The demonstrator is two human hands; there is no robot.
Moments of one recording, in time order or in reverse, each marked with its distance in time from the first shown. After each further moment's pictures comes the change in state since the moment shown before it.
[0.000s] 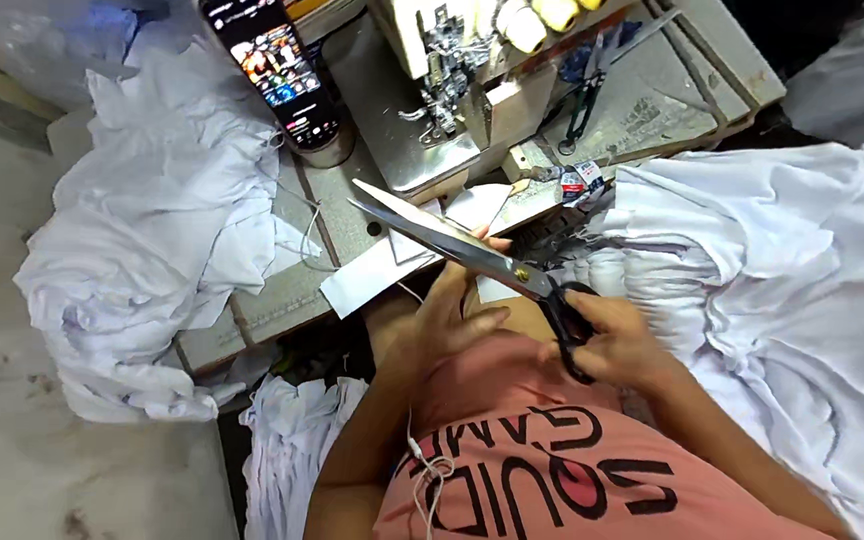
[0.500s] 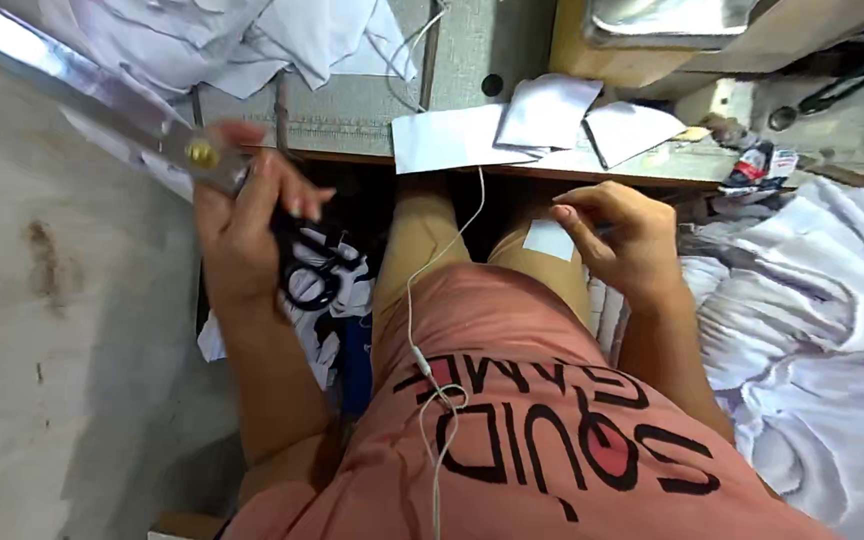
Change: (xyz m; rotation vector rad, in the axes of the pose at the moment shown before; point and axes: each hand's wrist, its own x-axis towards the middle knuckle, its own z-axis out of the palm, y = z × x) left_hand -0.151 0.110 -0.092 0.184 0.877 -0.301; right_hand 0.076 0.012 0.044 -0.039 -0.361 -0.162
